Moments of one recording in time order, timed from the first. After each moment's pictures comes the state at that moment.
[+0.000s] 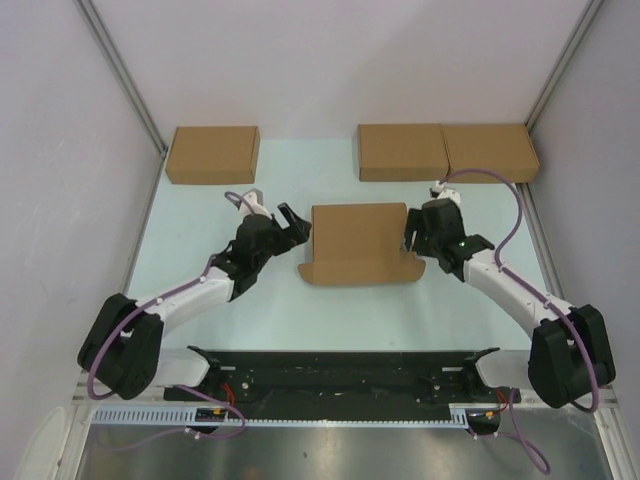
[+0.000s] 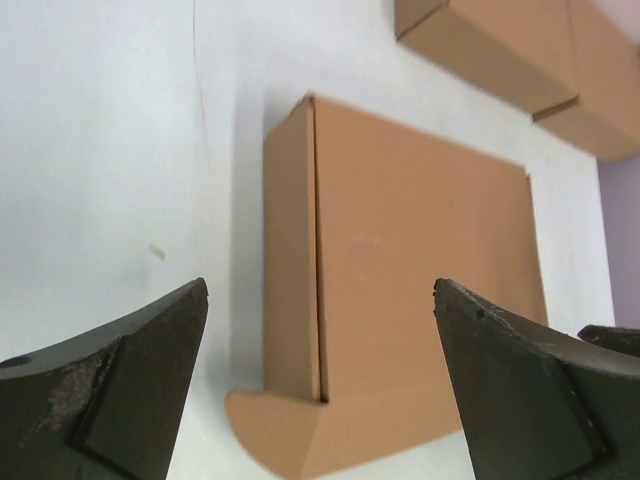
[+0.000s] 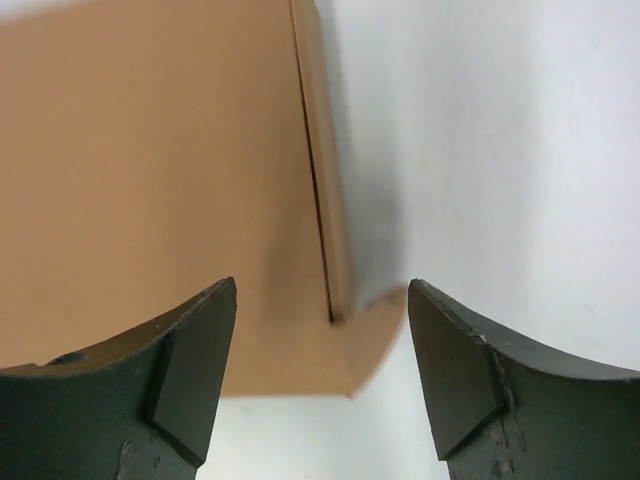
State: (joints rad) left arm -0.54 1.30 0.64 0.22 -0.21 -0.79; right arm 0.43 1.27 0.83 -0.35 0.28 0.46
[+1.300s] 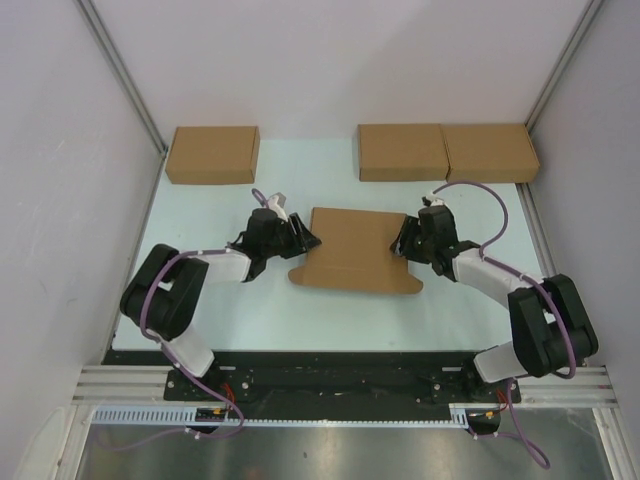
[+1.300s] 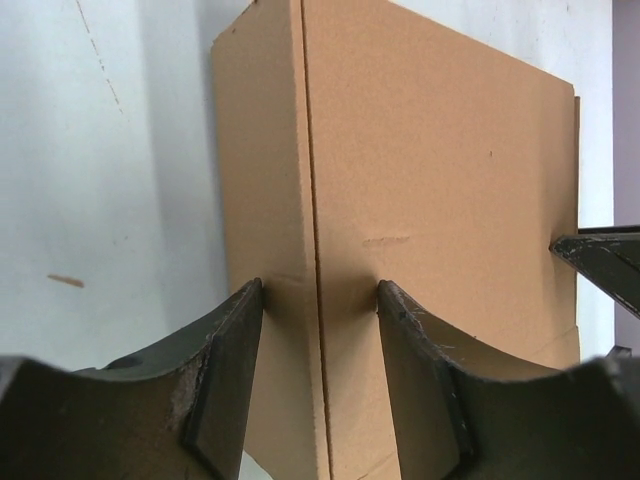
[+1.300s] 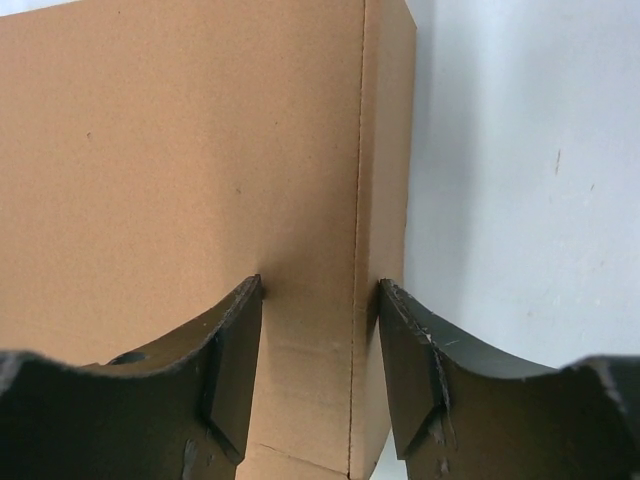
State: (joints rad) left arm -0.43 1.68 0.71 0.42 0.24 -0.72; right arm 0.36 1.44 0.74 -0.04 0.00 0.56
